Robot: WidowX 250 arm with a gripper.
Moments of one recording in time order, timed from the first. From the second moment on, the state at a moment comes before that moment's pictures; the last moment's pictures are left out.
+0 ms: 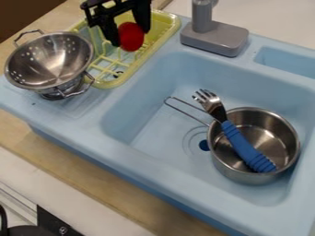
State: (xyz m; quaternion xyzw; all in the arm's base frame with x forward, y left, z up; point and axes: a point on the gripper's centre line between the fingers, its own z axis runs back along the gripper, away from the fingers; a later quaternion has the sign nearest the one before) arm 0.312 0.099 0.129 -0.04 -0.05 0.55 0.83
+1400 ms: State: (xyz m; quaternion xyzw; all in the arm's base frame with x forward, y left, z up) arm 0.286 0.022 0.175 -0.05 -0.07 0.43 0.90
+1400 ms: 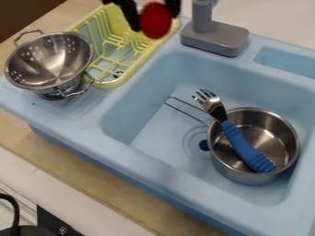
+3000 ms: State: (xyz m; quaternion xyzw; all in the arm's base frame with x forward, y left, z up) arm 0.339 -0.074 0.139 -0.09 -0.16 0.22 0.96
